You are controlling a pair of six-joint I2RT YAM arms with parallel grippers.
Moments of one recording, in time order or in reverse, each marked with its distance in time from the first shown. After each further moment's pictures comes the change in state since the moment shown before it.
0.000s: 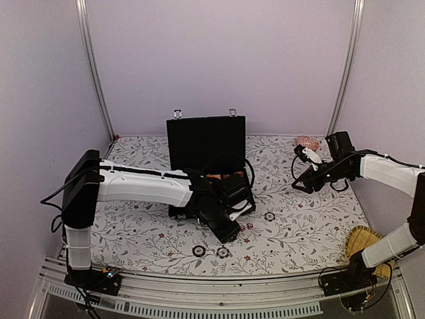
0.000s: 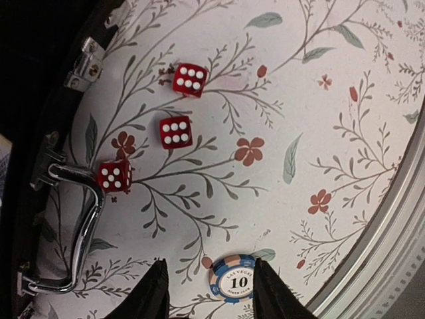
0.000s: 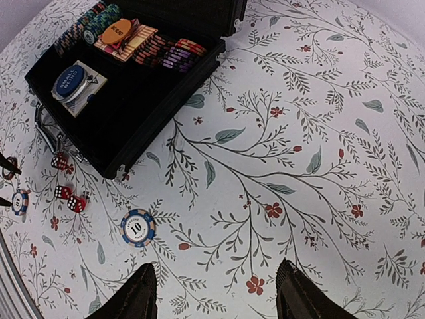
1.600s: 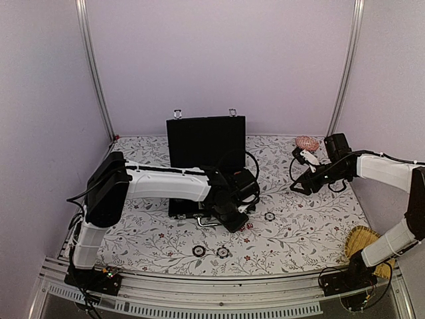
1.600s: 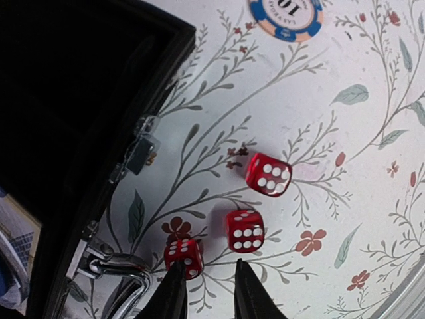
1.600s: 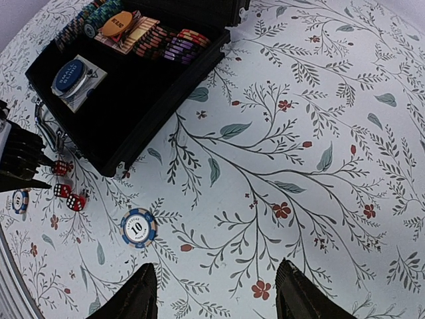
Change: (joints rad) left arm 0.045 0.200 0.216 -0.033 -0.064 -0.033; right arm 0.000 0.047 0.000 0.012 -0.019 -0.001
